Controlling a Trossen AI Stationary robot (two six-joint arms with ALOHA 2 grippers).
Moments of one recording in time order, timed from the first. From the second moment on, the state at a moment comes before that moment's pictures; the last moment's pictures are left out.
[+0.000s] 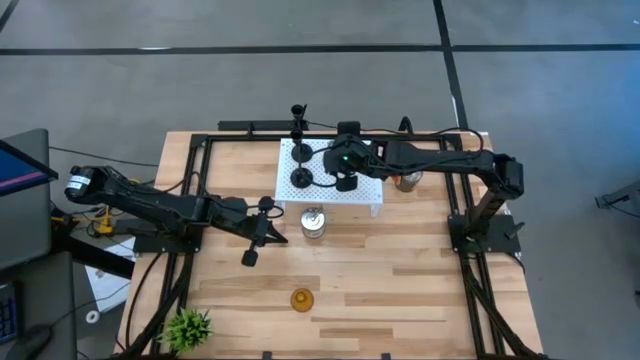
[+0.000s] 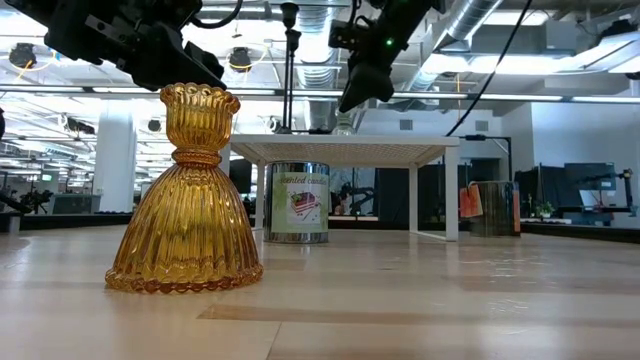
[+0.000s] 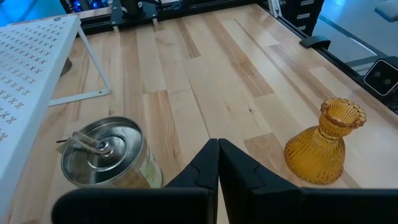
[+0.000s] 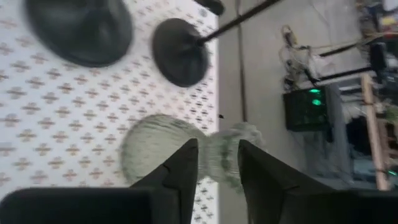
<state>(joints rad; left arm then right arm) -0.16 0.89 0.46 0.17 0.07 0.18 -0.20 1.71 1.46 -0.52 0.52 -0.61</state>
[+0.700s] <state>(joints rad) -0.16 0.89 0.46 0.16 0.07 0.18 -0.04 1.70 1.68 -0.85 0.57 -0.50</state>
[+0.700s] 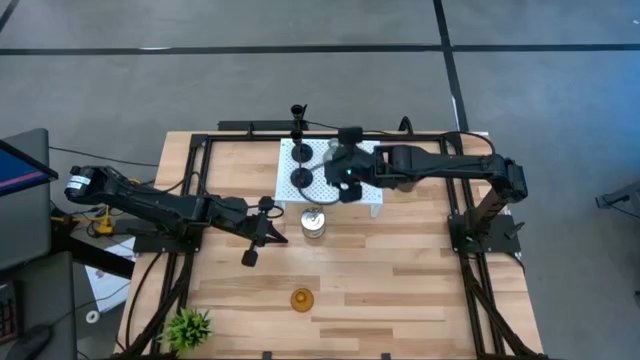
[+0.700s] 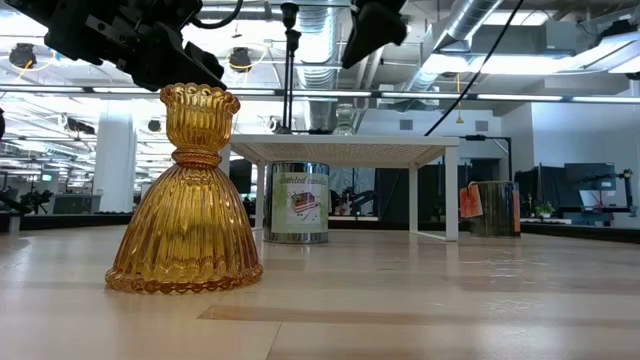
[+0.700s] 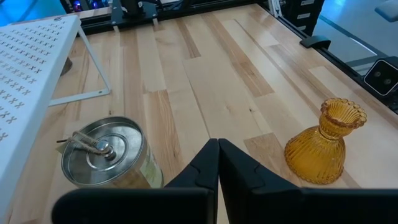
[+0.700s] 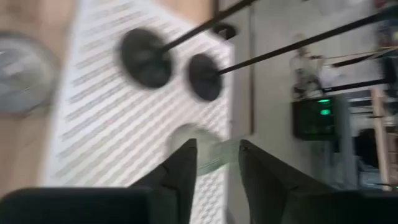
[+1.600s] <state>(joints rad) -0.16 0.89 0.46 0.16 0.08 0.18 0.14 1.48 1.28 -0.57 0.32 -0.26</state>
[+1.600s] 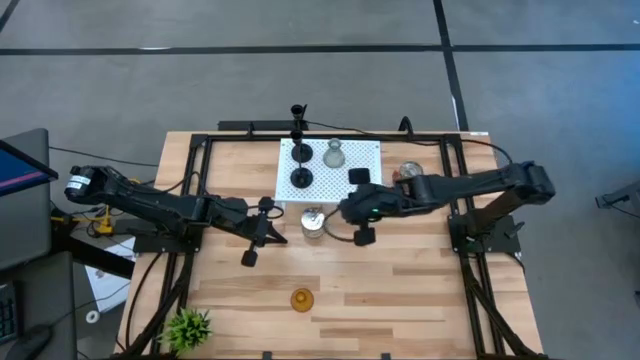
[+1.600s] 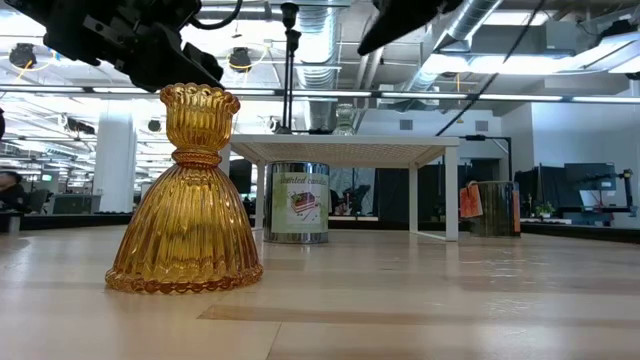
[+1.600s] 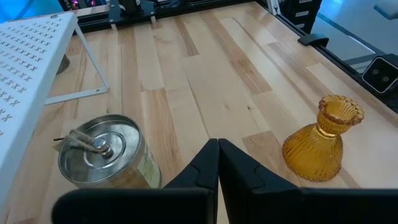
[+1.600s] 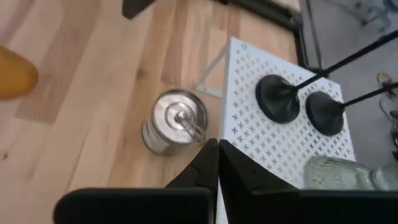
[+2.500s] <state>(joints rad) -0.39 1.54 0.46 0.83 0.37 -0.18 0.17 1.19 0.89 -0.26 0.34 -0.17</state>
